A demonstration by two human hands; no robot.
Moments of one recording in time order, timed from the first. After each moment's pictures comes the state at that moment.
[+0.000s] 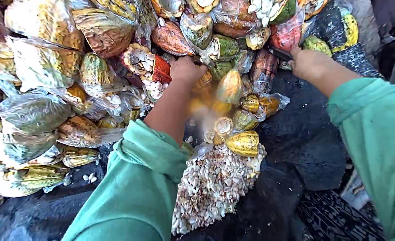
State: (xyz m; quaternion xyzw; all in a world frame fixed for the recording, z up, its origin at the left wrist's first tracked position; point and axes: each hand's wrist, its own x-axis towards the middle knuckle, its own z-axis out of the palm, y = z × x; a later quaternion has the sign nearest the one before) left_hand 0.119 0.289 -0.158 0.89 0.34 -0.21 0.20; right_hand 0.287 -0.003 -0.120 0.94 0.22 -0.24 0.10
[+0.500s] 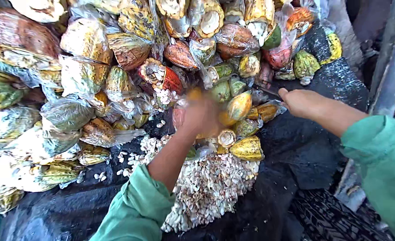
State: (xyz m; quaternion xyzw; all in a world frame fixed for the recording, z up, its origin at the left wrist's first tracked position) left_hand 0.022 0.232 -0.163 0.93 0.13 -0.25 0.24; right_hand 0.212 -0.025 -0.080 0.86 0.33 -0.35 0.17
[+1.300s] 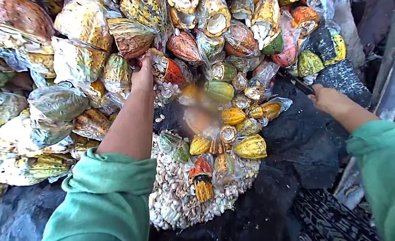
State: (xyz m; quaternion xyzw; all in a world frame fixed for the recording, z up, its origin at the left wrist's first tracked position) left_hand 0.019 0.363 -0.139 0.54 0.60 0.09 0.58; right_hand 0.255 -0.095 -0.109 0.94 0.13 -0.30 0.11
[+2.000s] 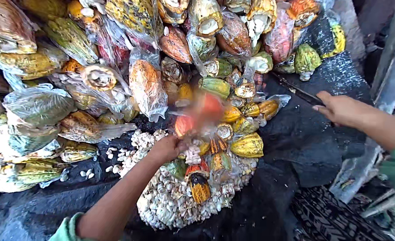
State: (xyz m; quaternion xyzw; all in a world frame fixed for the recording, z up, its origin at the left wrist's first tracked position) left_hand -0.106 0.257 -0.163 0.81 0.21 -0.44 0.32; right_hand 0.234 -0.140 -0.085 0.90 0.22 -0.36 0.11
